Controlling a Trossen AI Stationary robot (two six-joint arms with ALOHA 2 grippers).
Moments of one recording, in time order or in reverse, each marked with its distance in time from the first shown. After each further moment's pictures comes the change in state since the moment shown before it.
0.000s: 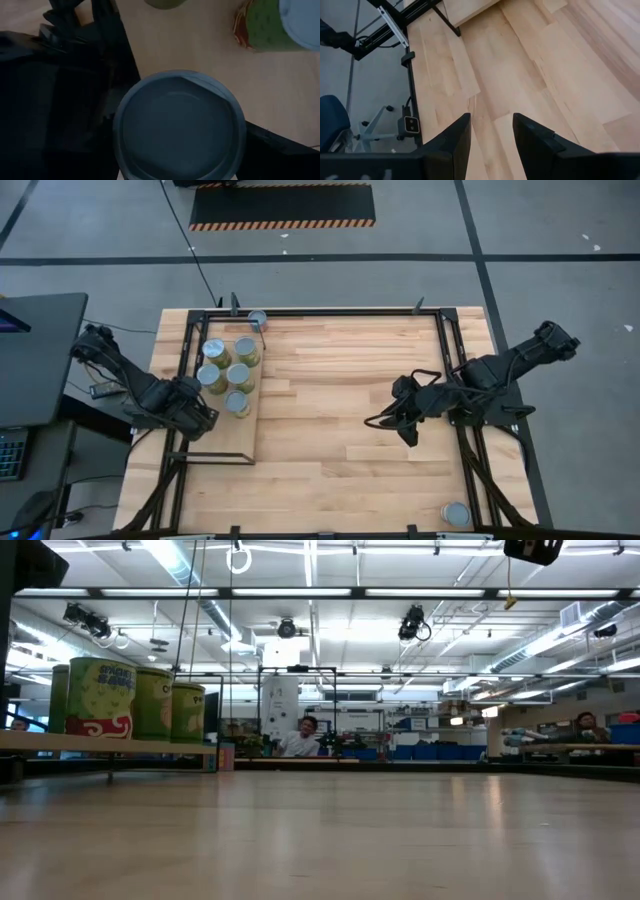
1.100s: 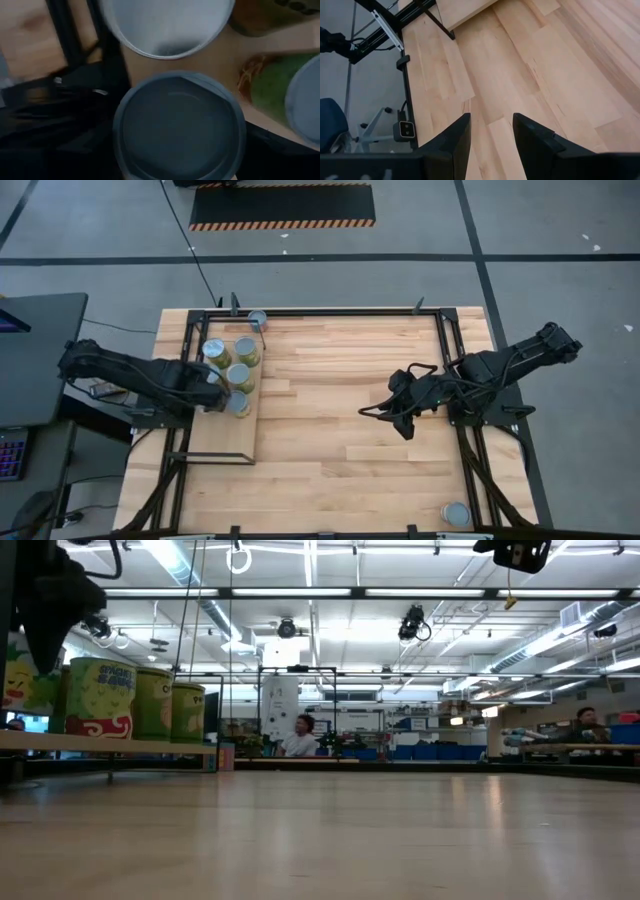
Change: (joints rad) left arm 0.402 -0.024 -0.067 0.065 -0.069 0.345; right arm -0.075 0.000 0.000 0.003 -0.052 -0.038
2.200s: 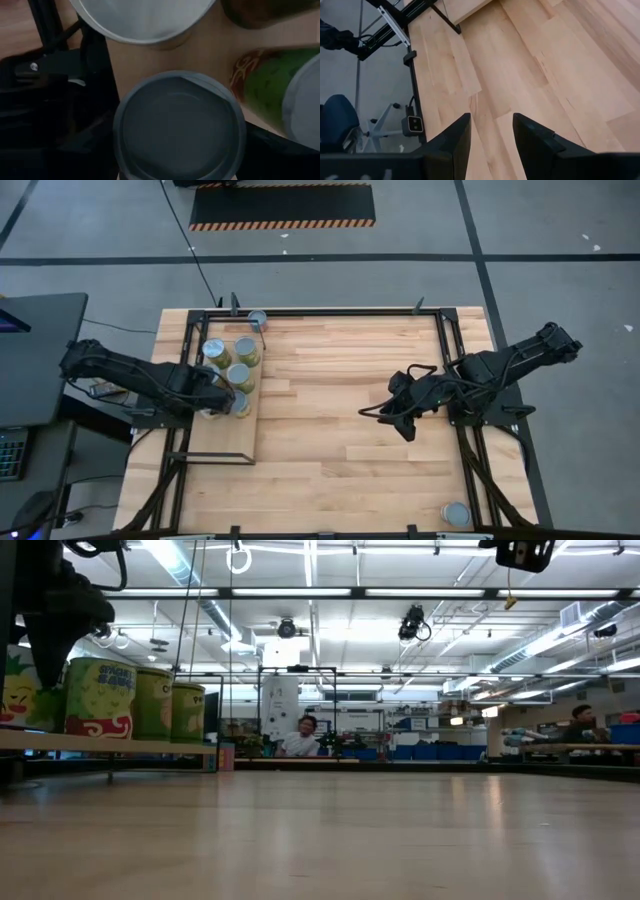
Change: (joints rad) left arm 0.000 0.042 -0.045 0.096 0.038 -0.056; right arm 0.002 0.000 0.000 0.003 -0.043 0.025
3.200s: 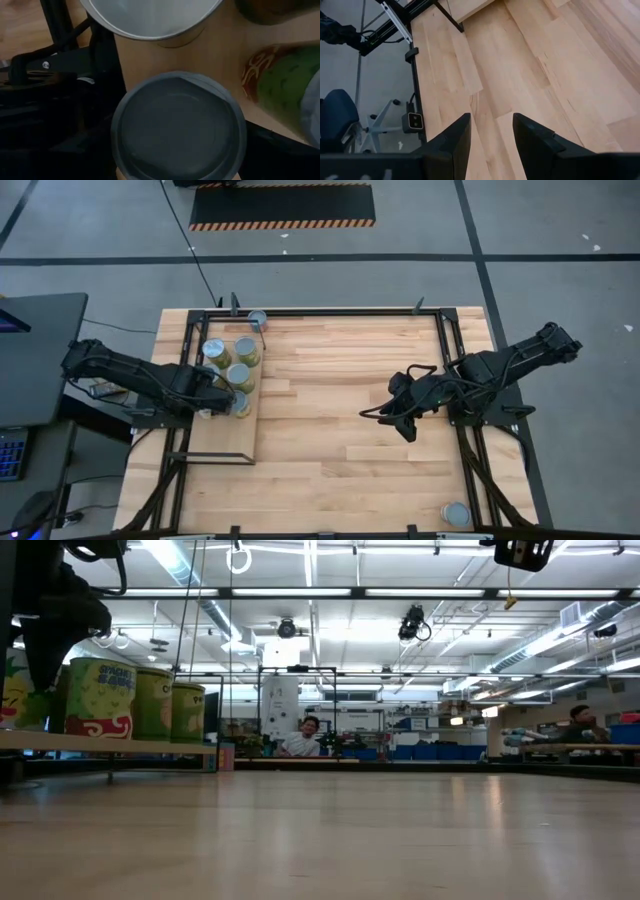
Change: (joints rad) left arm 0.000 0.032 0.000 -0.031 0.011 0.005; right arm 0.000 0.000 0.000 0.003 -0.011 -0.032
